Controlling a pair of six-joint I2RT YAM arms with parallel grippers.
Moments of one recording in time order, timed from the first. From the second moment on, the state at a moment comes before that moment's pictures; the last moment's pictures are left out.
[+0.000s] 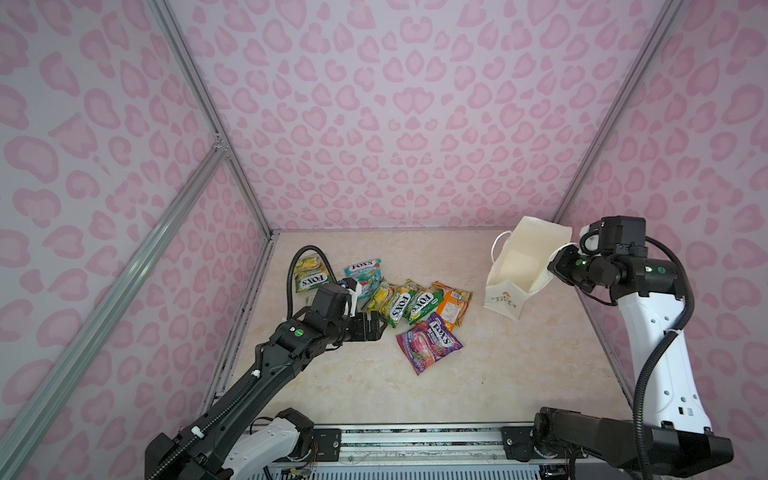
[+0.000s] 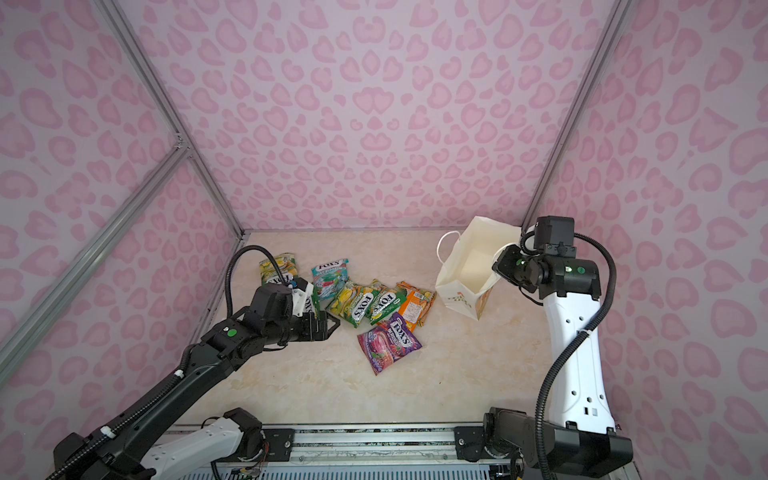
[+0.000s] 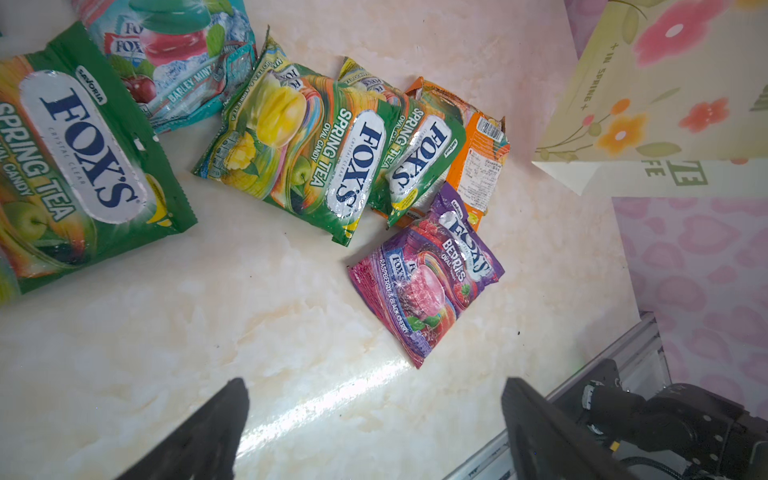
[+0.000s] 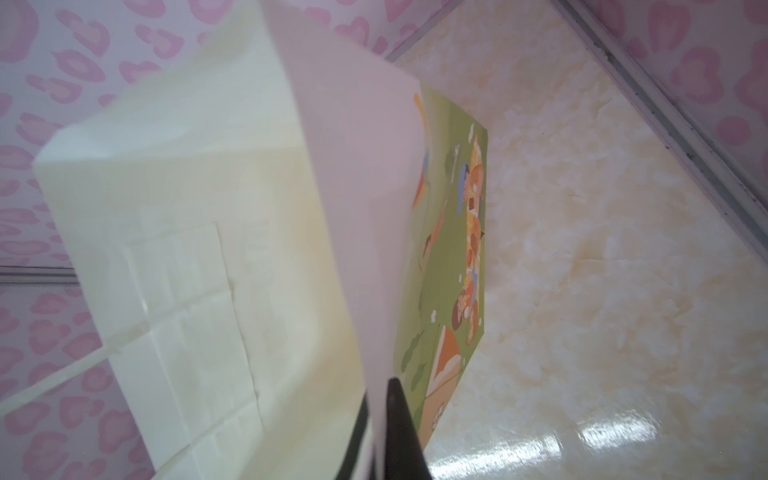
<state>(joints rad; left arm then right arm) -0.54 1.03 0.86 -0.65 0.20 -0.52 -0.13 1.25 1.60 -1.22 -0.22 0.48</state>
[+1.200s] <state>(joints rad) -0.60 1.21 0.94 -0.61 0.18 -0.58 0.01 1.42 1.54 -1.37 -0.33 0.31</state>
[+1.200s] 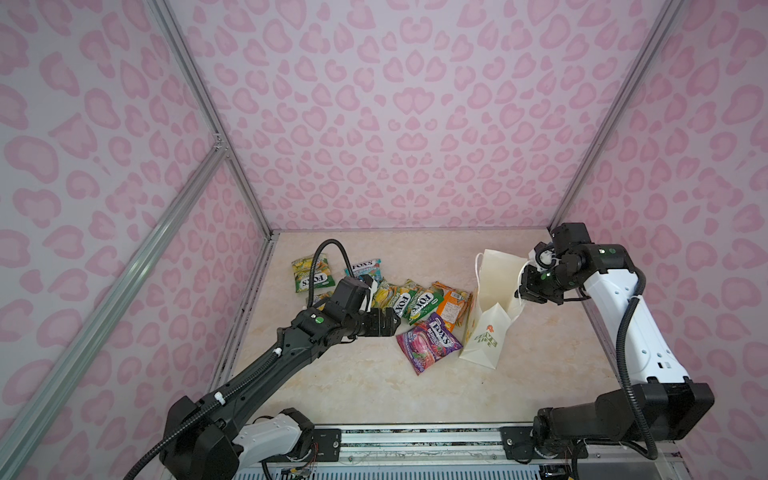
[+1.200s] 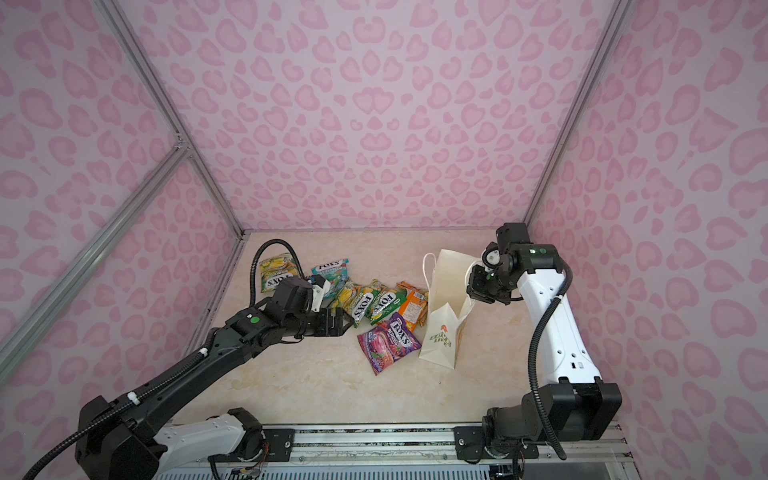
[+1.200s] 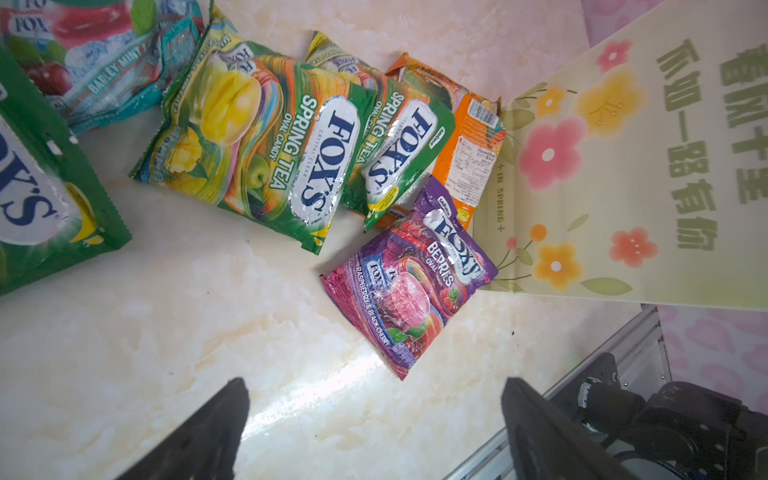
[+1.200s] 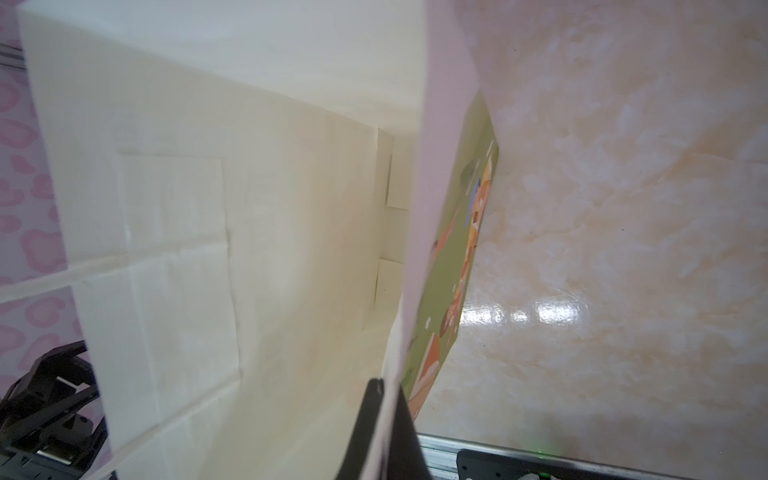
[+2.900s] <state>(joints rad) 0.18 1.47 0.50 0.18 0.41 -0.70 0.03 1.29 1.36 -1.15 -0.51 0.36</state>
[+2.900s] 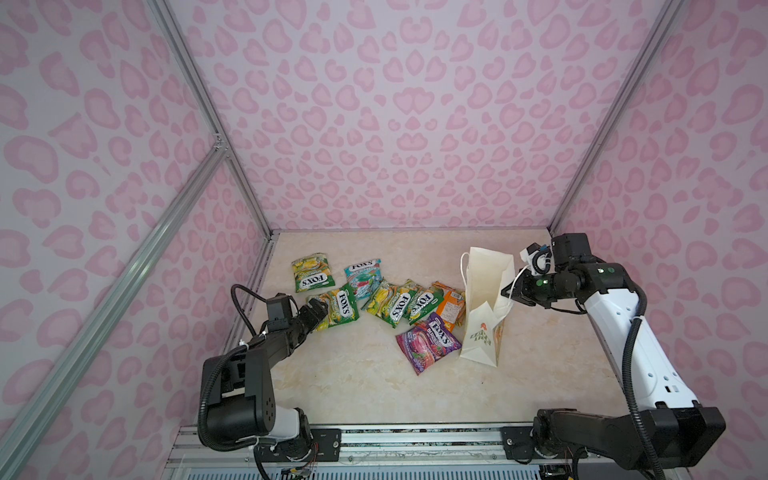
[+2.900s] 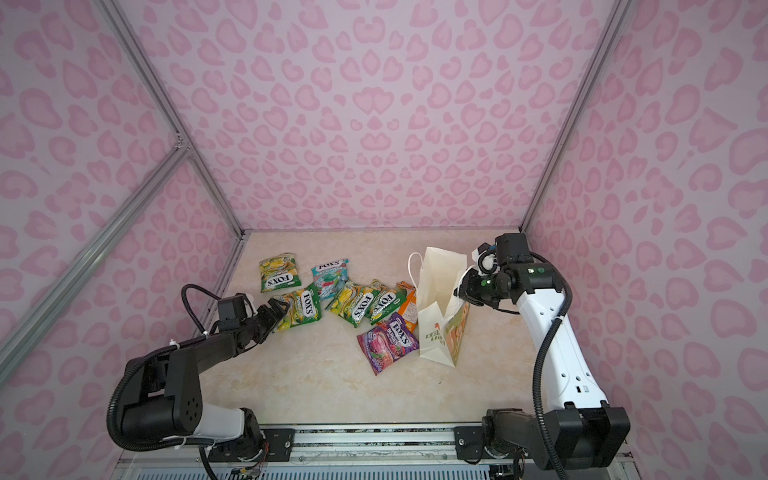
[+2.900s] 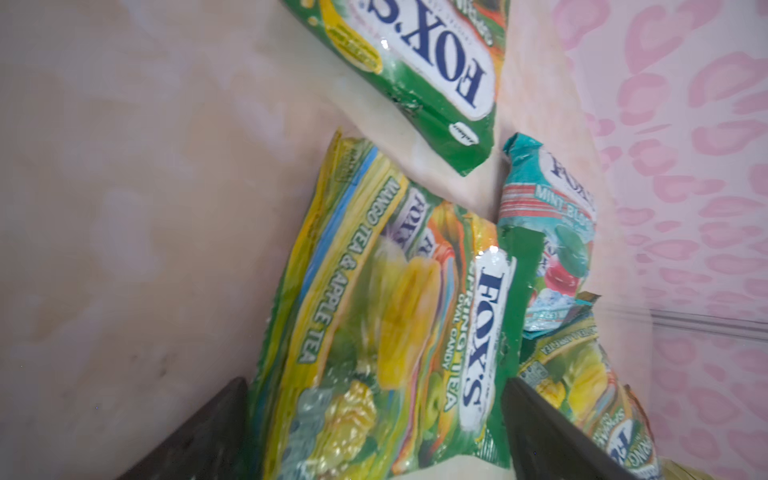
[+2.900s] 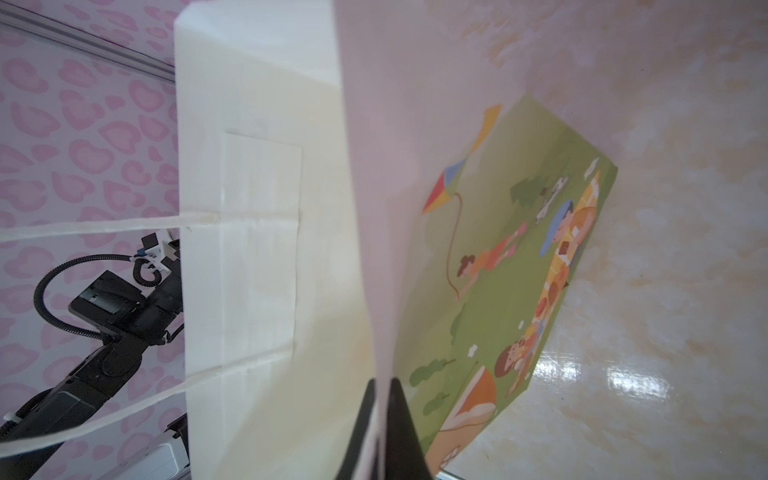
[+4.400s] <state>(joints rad) 0.00 2.04 0.39 1.33 0.54 -1.44 0.03 1.25 1.32 -1.07 -0.57 0.38</state>
